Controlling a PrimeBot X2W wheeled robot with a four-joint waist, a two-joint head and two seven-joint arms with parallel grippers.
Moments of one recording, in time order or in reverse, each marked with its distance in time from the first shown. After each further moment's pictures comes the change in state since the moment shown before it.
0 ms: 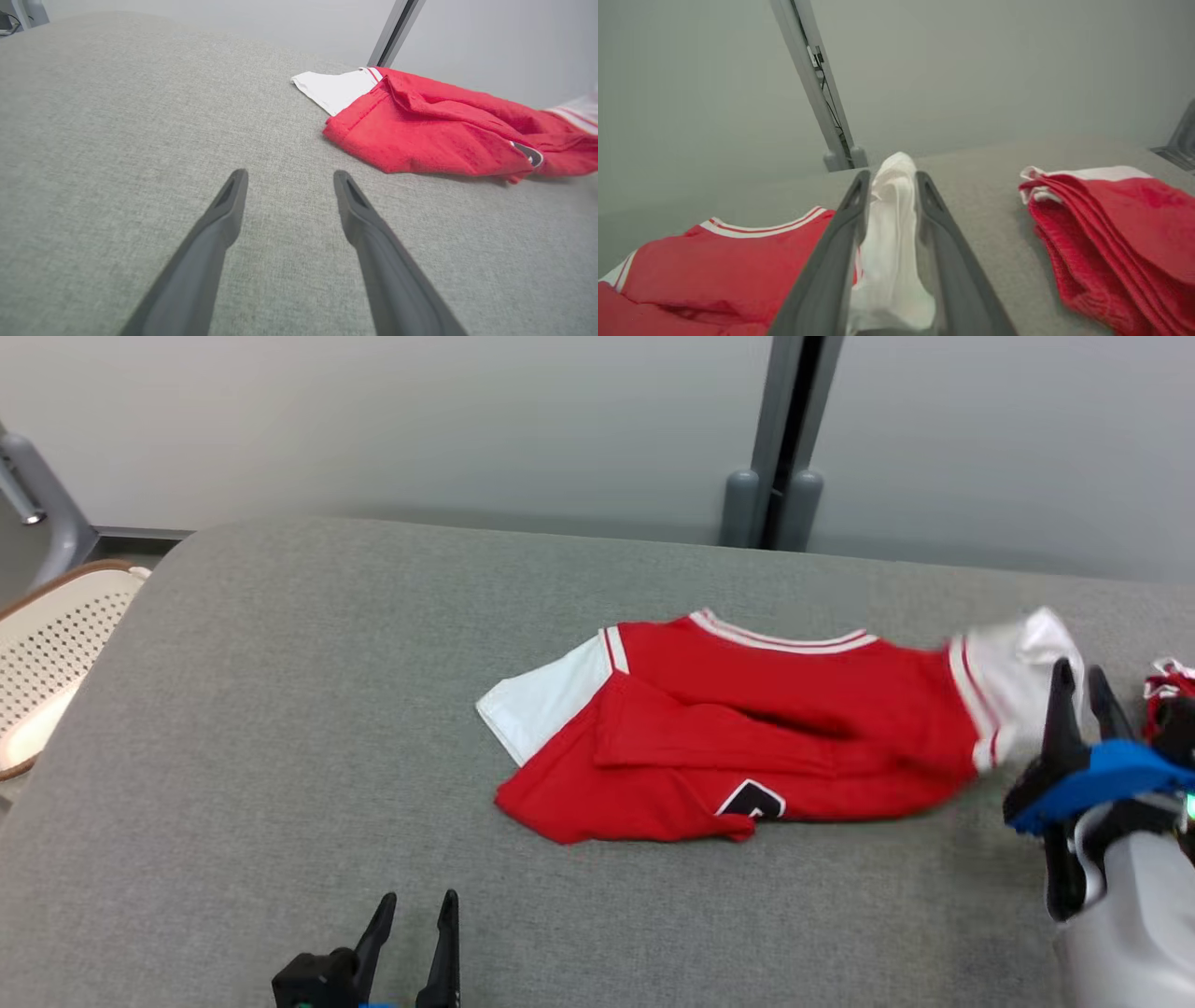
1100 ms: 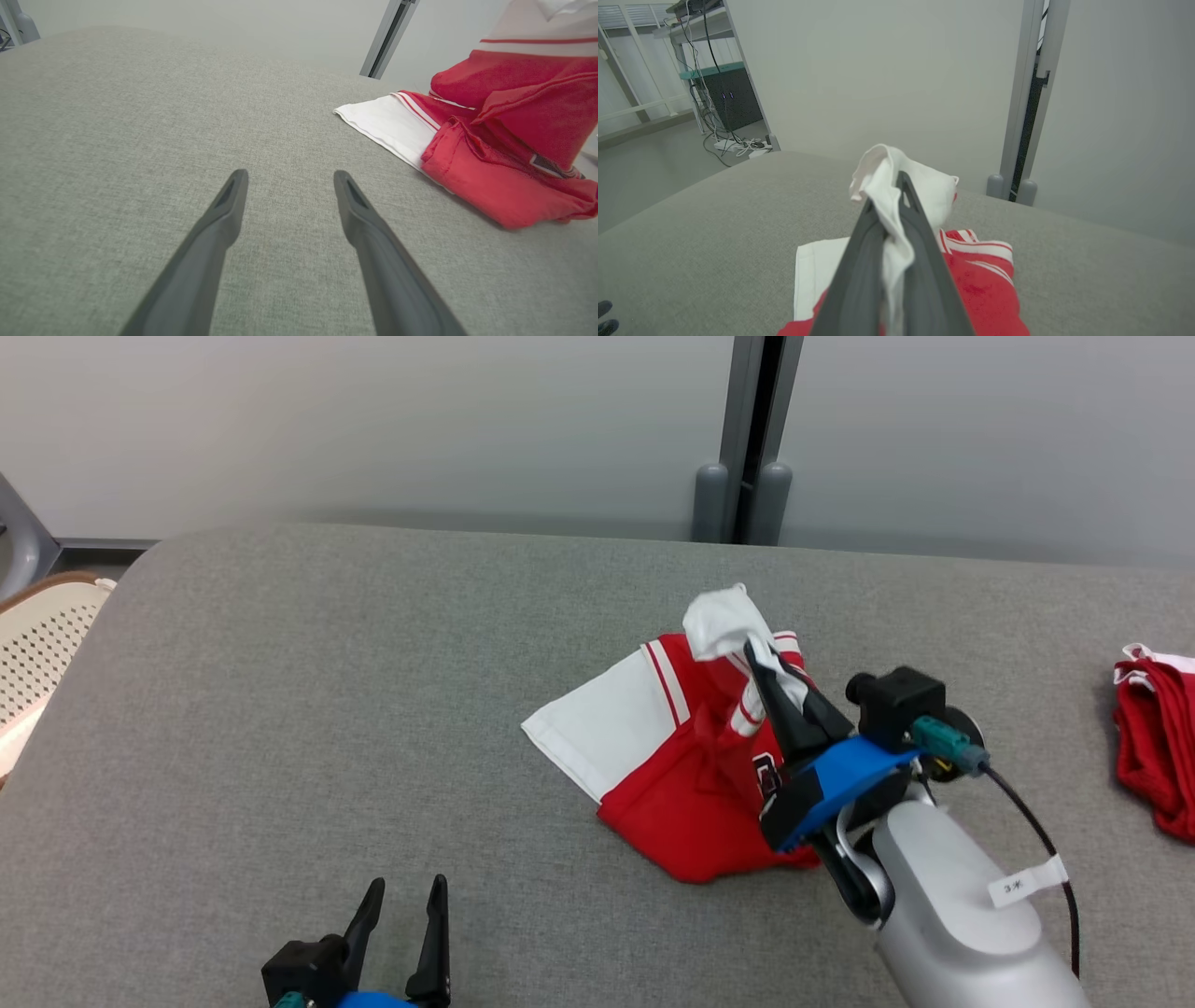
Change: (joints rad) left arm -0.042 0.000 0.025 0.003 0.018 0.000 0.000; right arm 0.053 0.043 0.662 -0.153 0.178 0.000 0.000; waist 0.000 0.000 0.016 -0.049
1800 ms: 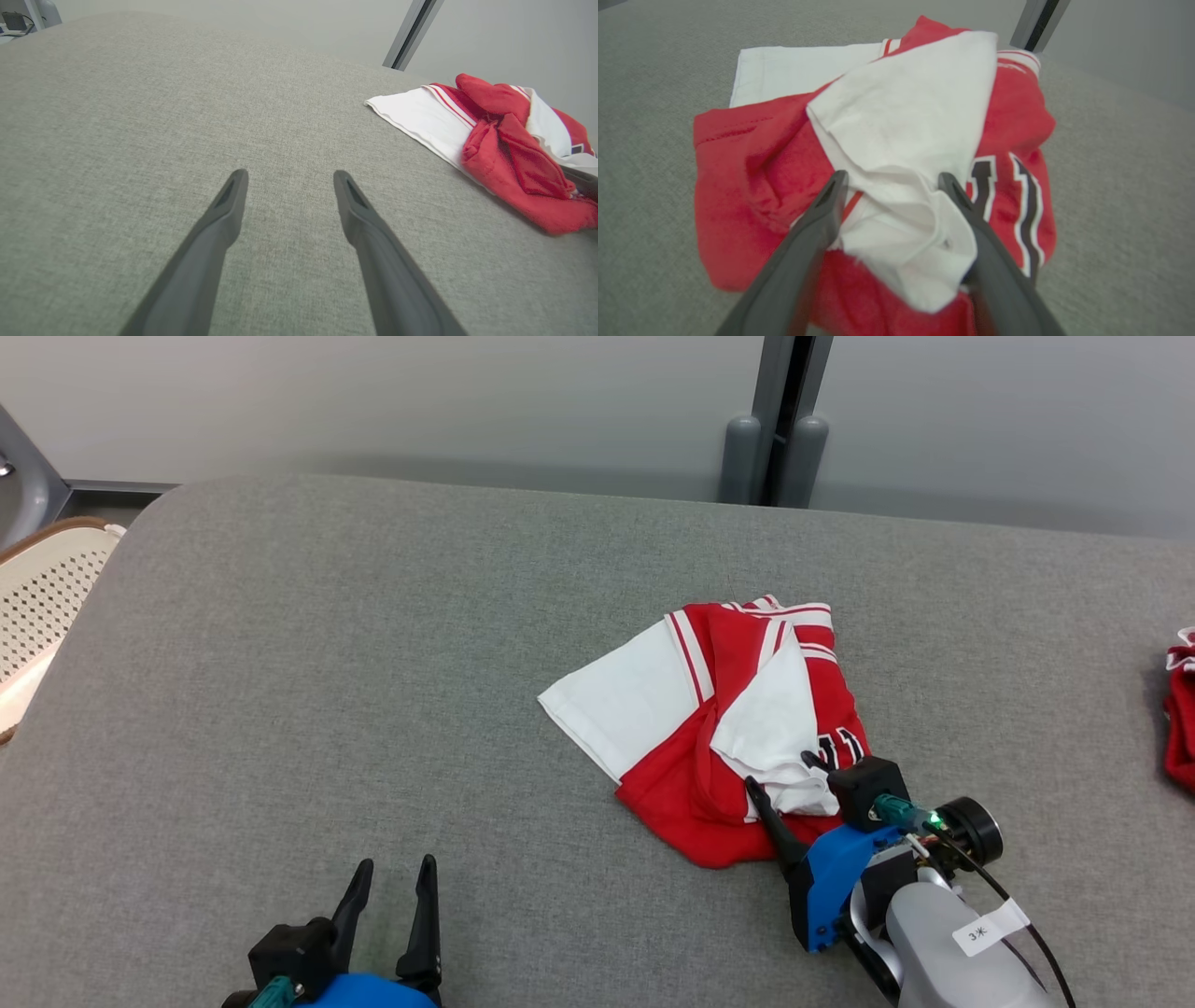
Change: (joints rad) left arm -0.012 0.001 0.021 -0.012 0.002 0.000 0.000; right arm 0.035 0.000 -0.045 0.226 -0.216 0.000 0.060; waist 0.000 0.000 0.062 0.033
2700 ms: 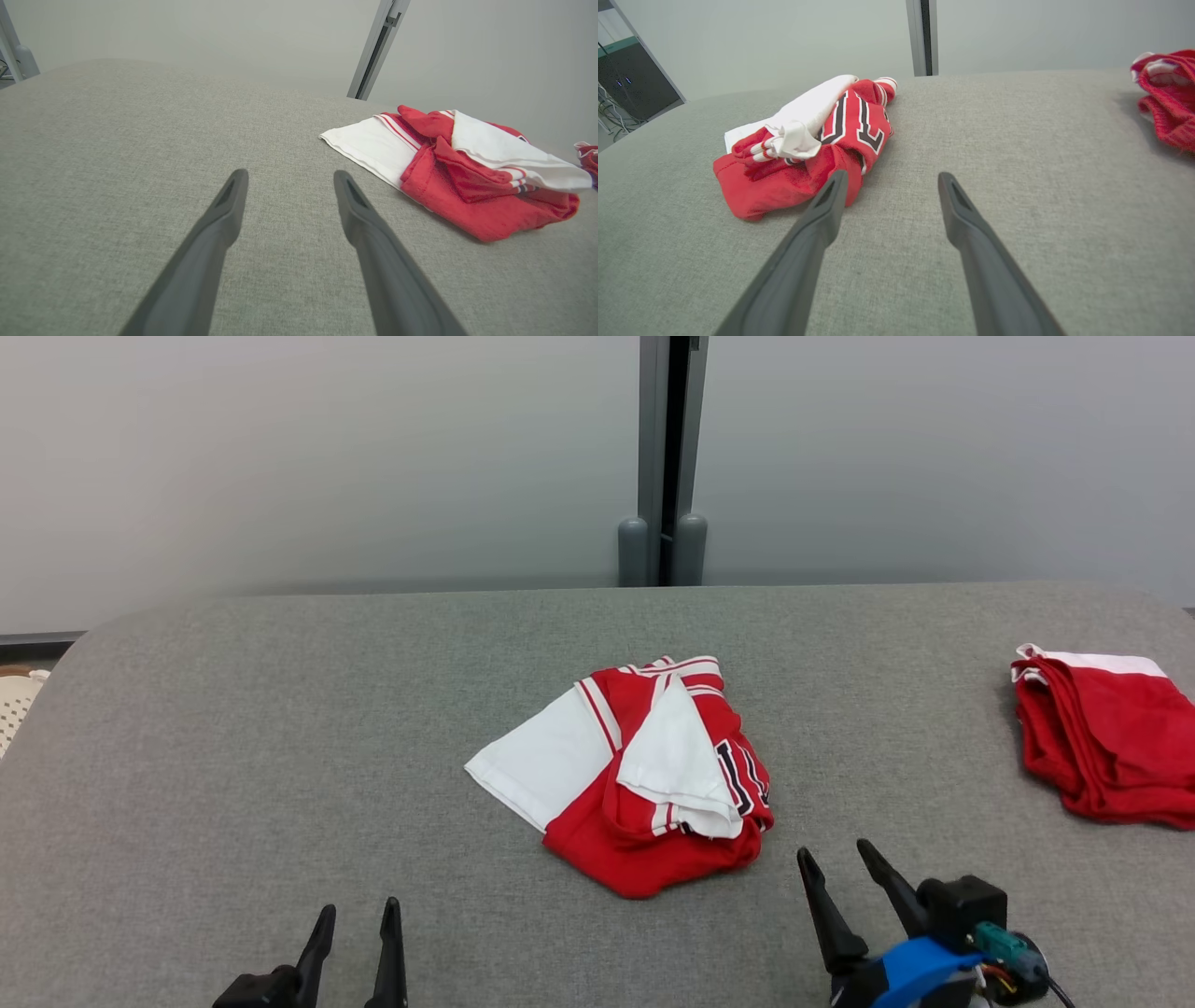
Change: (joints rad) left arm 0.094 0.012 0.068 -0.050 0.022 0.000 0.000; right arm 0.372 -0.001 -0.119 -0.337 0.183 0.000 -0.063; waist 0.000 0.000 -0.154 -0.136
